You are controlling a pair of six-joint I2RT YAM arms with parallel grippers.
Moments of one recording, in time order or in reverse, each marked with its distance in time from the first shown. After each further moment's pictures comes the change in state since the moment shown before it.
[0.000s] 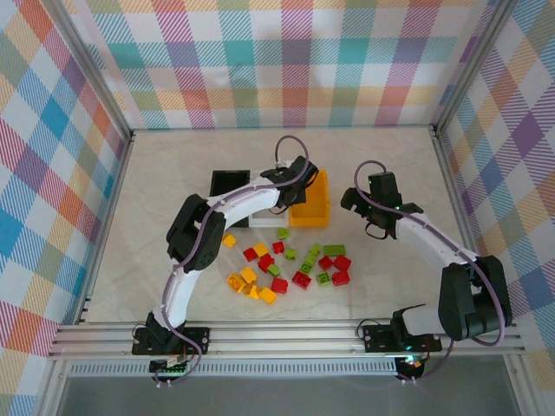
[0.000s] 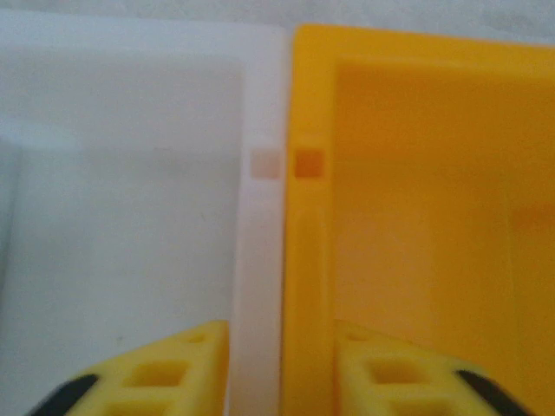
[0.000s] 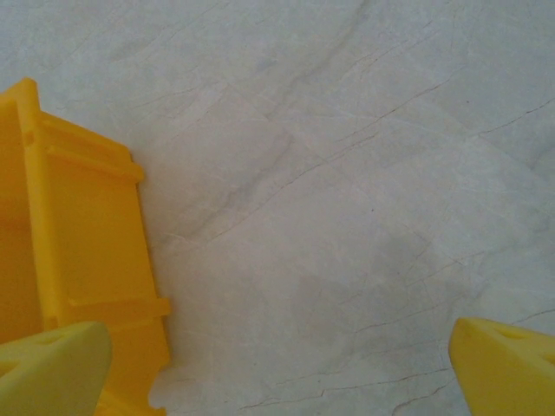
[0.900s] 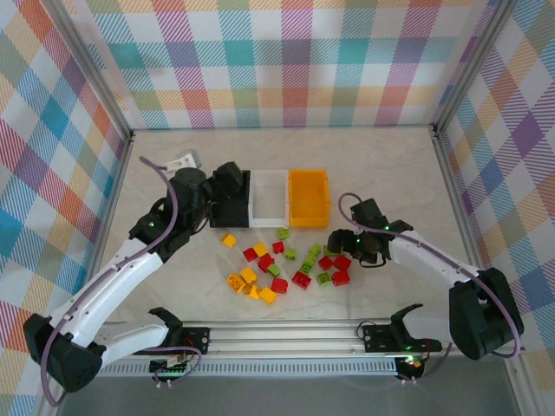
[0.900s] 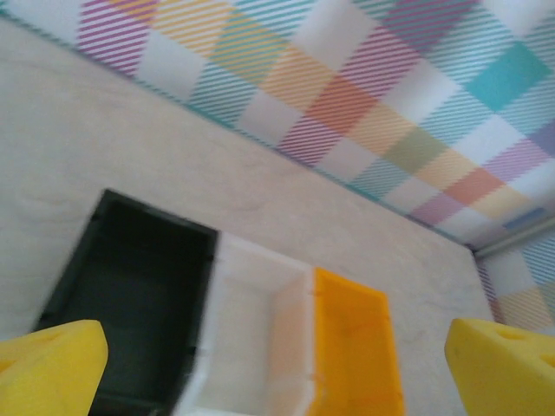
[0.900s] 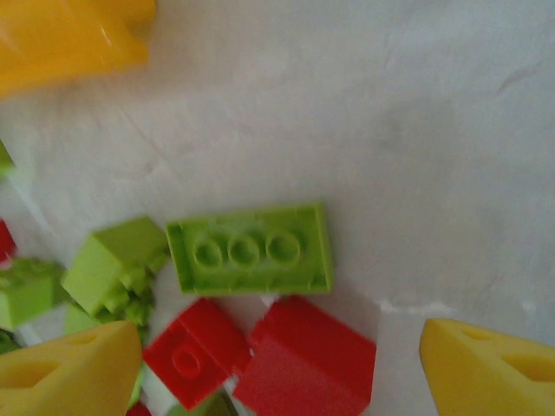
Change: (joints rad) left arm 0.185 -1.137 -0.745 0.244 0.024 -0.055; right arm 0.195 -0.101 -0.141 -0.267 -0.203 0.009
